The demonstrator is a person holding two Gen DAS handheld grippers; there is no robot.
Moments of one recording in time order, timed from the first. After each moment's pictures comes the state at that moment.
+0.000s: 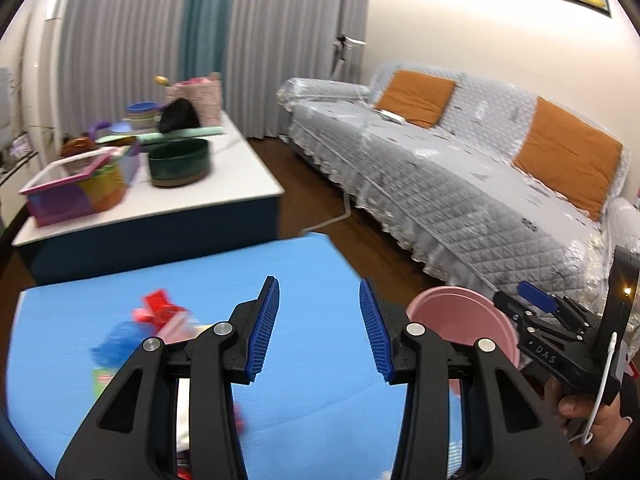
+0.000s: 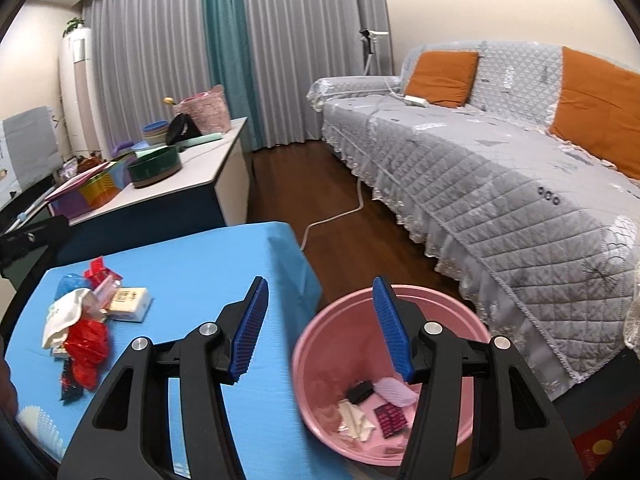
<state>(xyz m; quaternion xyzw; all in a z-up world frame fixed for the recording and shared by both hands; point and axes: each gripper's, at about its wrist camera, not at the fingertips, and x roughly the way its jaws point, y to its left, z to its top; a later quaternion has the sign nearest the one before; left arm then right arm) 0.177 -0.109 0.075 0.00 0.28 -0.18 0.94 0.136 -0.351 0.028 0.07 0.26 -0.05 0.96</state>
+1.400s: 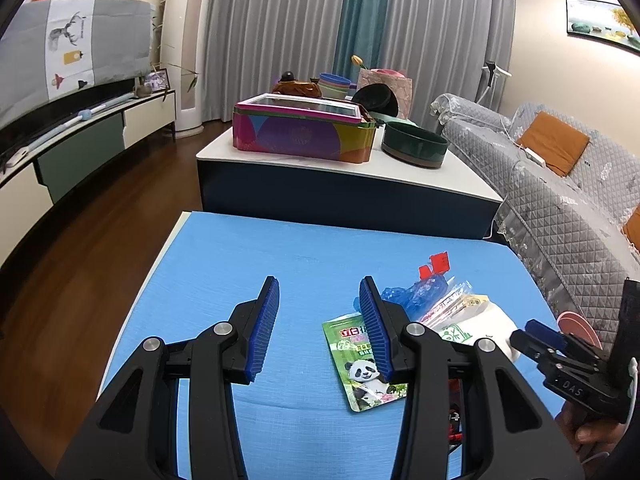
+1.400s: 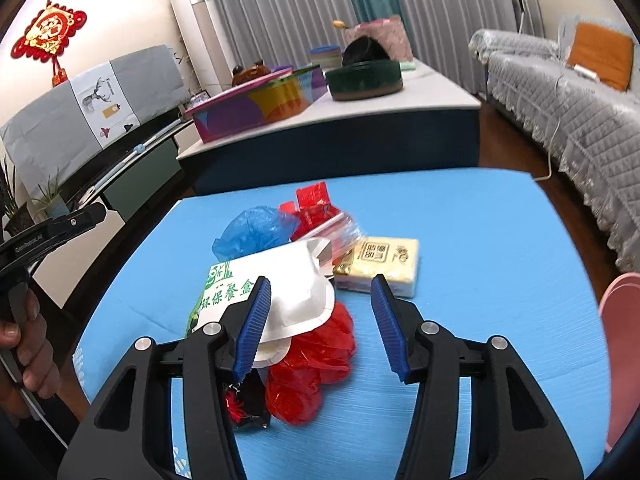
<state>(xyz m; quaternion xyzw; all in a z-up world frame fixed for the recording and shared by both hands) 0.155 0.135 0.035 -0.08 0.30 0.04 0.95 0.207 -0.118 -0.018 0.08 0.35 0.21 0.91</state>
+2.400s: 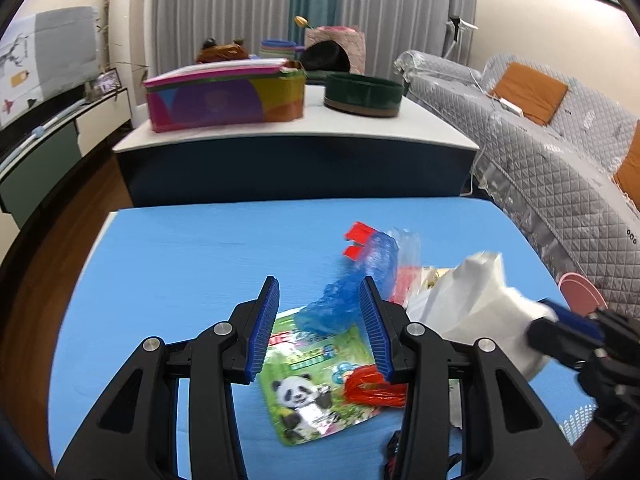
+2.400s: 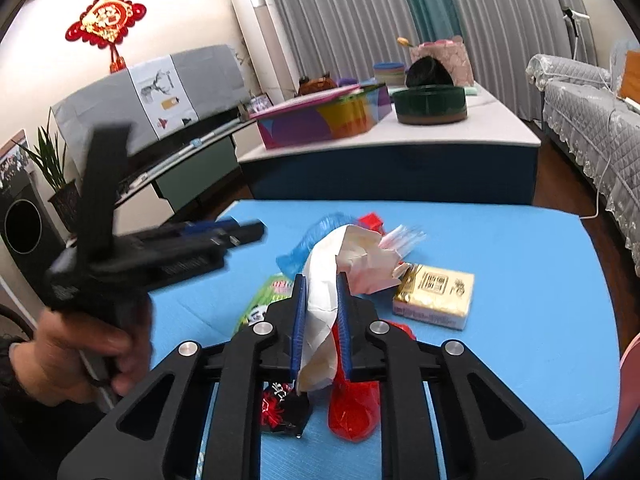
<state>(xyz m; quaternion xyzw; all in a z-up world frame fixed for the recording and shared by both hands) 0.215 0.065 -0.003 -0.03 0.35 -0.02 0.94 0.191 -0.113 0.011 0.06 0.29 0.31 0.90</state>
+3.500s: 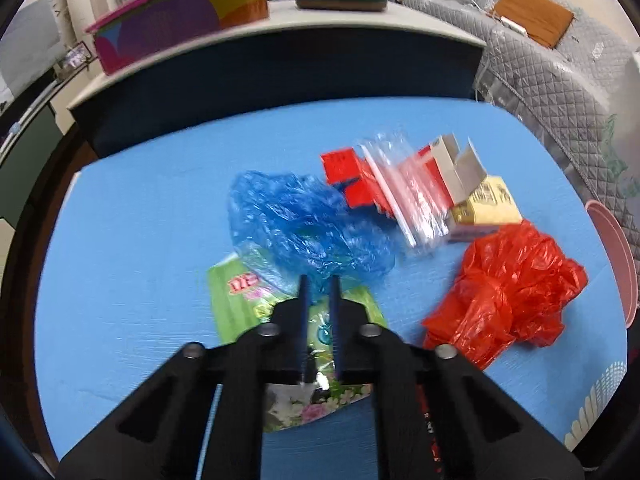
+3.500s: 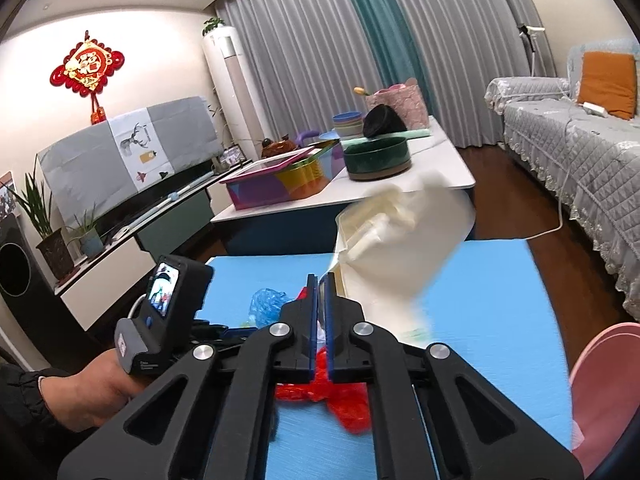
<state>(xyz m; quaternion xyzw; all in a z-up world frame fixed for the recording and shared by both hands) 0.236 0.041 -0.055 0.02 0.47 -0.03 0.88 0.175 -0.176 0.046 0.10 0.23 0.24 0.94</state>
